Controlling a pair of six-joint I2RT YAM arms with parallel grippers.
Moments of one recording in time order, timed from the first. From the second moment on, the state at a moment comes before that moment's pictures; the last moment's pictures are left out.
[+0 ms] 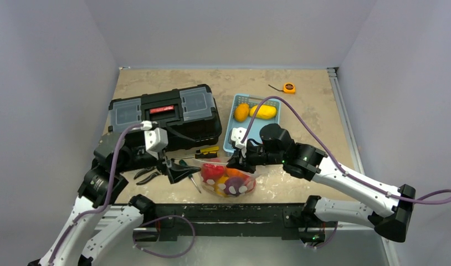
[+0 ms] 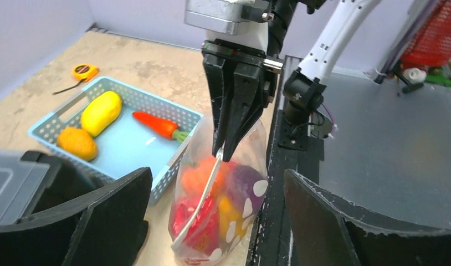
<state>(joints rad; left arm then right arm) -0.51 0.55 0.92 -0.43 0.76 -0.03 0.99 1.03 0.97 -0.41 -0.36 -0.16</state>
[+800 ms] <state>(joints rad) -0.74 0.91 0.83 -0.37 0.72 0.22 0.99 1.03 0.98 -0.41 -0.36 -0.13</state>
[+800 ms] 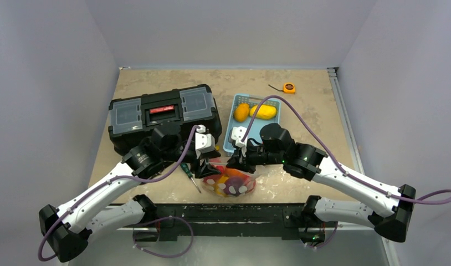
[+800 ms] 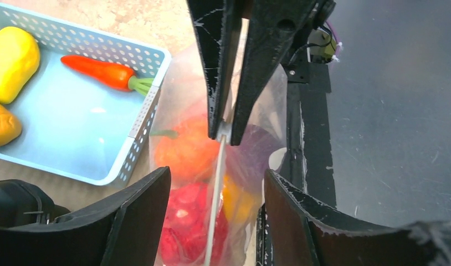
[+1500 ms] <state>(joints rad) -0.75 0.82 0.80 -0.39 0.61 0.30 0.99 0.95 0.98 -0.46 -0.29 -0.13</state>
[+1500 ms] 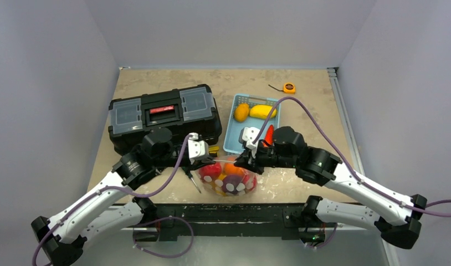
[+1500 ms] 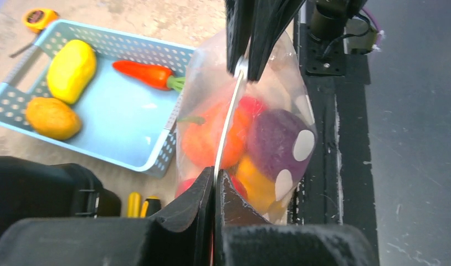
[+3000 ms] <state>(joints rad) -0.75 0.74 0.74 -0.41 0.52 0.36 0.99 0.72 1.00 -0.65 -0.10 -0.12</state>
